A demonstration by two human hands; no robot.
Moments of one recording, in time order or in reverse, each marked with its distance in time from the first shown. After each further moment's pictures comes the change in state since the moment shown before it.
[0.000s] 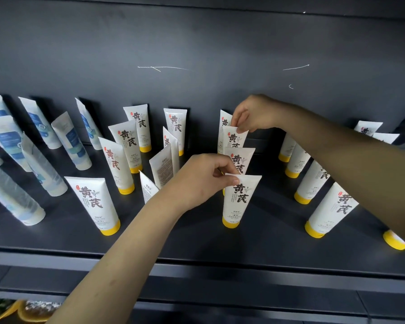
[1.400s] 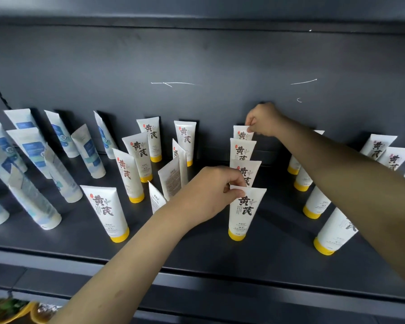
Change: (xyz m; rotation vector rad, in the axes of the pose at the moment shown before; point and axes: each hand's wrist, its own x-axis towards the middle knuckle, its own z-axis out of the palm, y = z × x) left_hand -0.001 0.008 0.002 0.194 -0.013 0.026; right_hand 0.036 0.024 0.001 -0.215 0.244 -0.009
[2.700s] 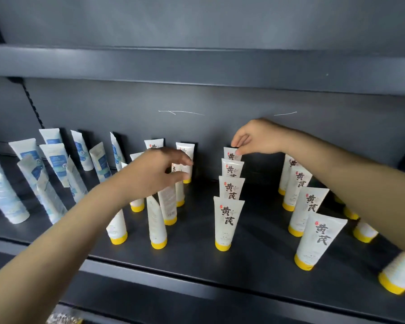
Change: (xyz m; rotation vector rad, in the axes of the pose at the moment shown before) left_hand -0.030 0.003 -0.080 0.338 0.216 0.050; right_hand -0.065 -0.026 -0.069 0.137 -0.147 -0.261
